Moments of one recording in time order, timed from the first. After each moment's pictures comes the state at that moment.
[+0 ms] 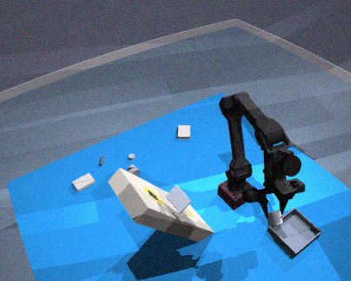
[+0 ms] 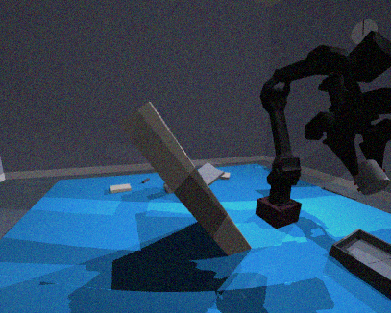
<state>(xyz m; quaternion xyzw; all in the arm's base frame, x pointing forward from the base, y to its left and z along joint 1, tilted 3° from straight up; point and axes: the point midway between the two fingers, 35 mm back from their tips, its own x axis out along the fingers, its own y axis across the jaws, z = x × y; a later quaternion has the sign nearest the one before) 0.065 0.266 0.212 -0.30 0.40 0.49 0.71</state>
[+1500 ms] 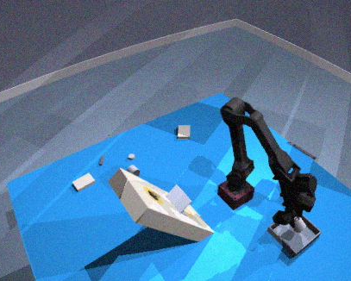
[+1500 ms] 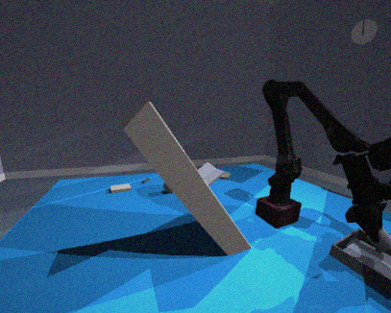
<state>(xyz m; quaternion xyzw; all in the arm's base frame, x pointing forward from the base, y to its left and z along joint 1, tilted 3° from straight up) -0.086 0.260 0.029 -0.41 0.30 0.68 0.53</state>
